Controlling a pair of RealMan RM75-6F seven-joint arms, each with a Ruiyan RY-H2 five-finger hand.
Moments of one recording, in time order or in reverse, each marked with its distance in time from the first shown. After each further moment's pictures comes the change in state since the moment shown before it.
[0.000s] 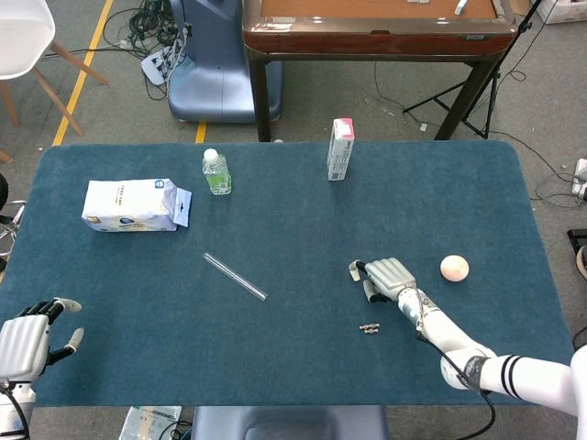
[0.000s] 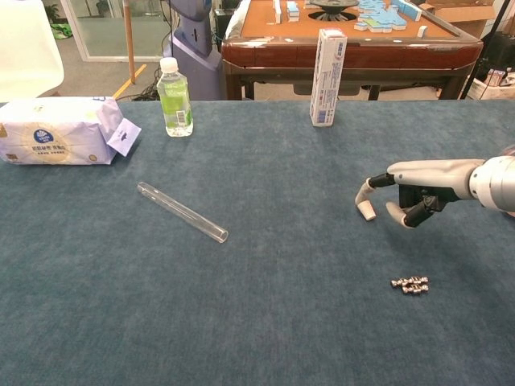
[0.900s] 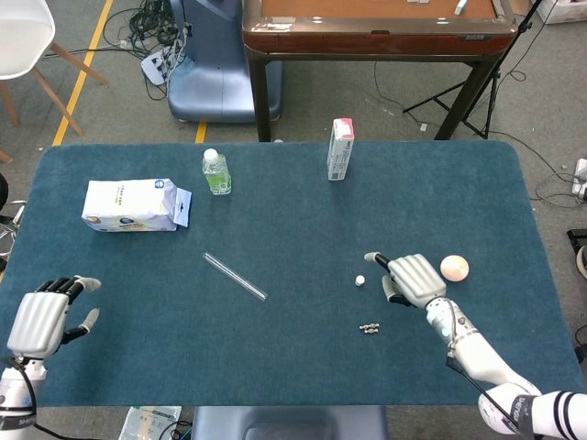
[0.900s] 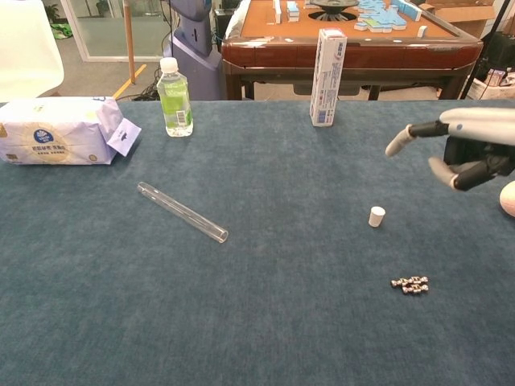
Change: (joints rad) left arm -0.118 0.034 -0.035 0.054 0.105 -0.078 -0.032; right arm -0.156 0.211 -0.009 -0.287 -0.232 0.325 0.039
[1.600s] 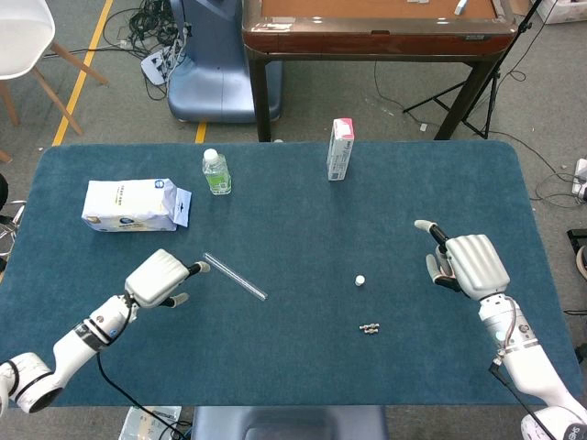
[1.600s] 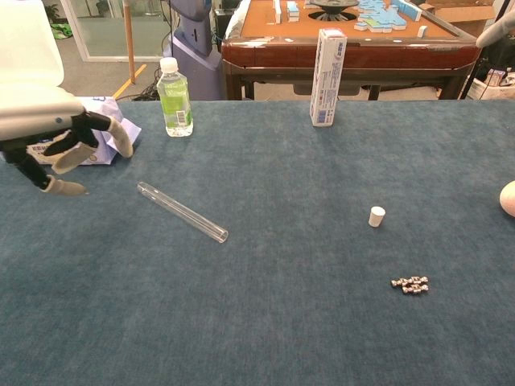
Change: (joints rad) left arm -0.474 -0.112 -0.002 0.219 0.200 -0.450 -0.110; right arm -0.155 0.193 0.065 -0.129 -0.086 0.218 0.048
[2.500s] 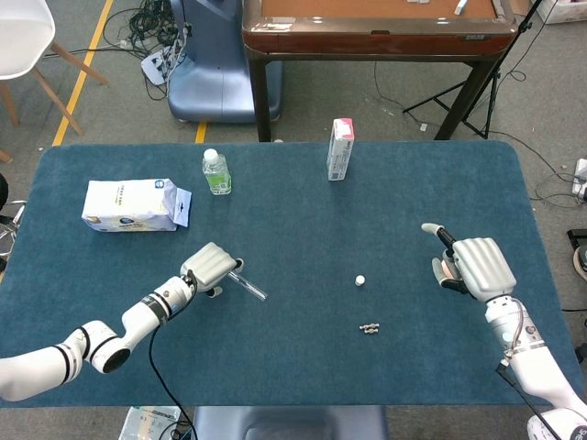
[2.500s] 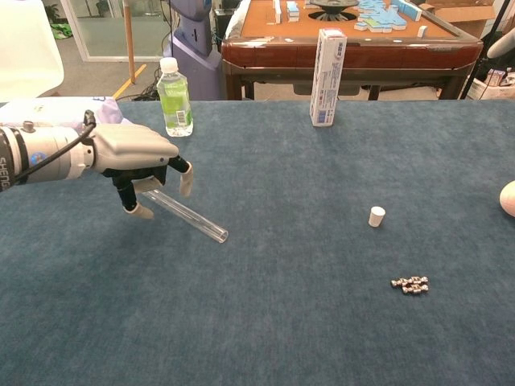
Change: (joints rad) left arm -0.232 -0.212 -0.037 0.115 -0.337 -0.358 0.231; right arm -0.036 0.007 0.018 0.021 -0.006 -0.038 0.037
